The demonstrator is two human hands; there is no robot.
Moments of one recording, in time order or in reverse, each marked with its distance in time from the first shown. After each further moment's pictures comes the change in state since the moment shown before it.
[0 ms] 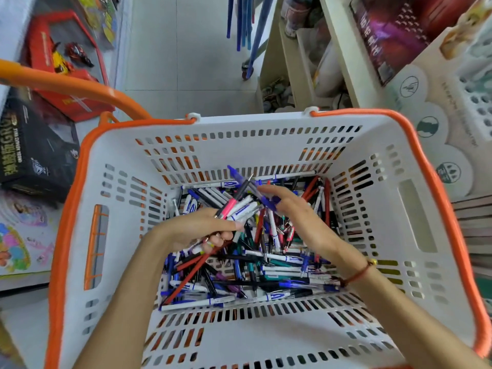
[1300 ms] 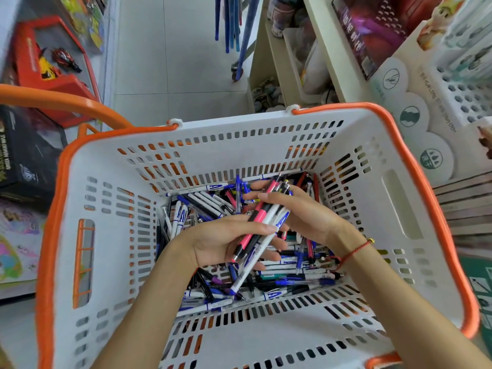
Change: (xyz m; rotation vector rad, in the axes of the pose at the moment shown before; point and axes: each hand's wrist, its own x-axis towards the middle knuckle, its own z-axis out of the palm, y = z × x) left_hand -0.015 0.017 0.059 -0.278 -0.239 0.093; right_hand -0.007 -0.010 -0.012 0.603 -0.130 0.078
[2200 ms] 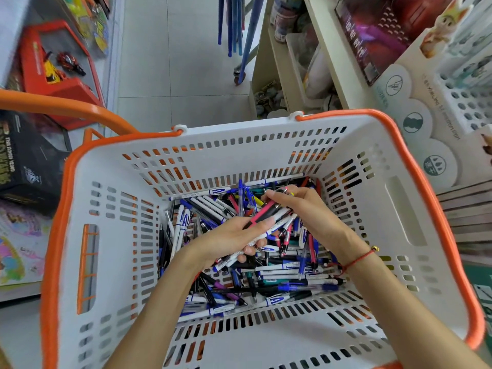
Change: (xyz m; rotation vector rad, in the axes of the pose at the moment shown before) left_hand 0.016 -0.014 -0.013 0.302 0.179 0.091; right_hand 0.007 0.005 -0.005 -0.274 0.288 -0.017
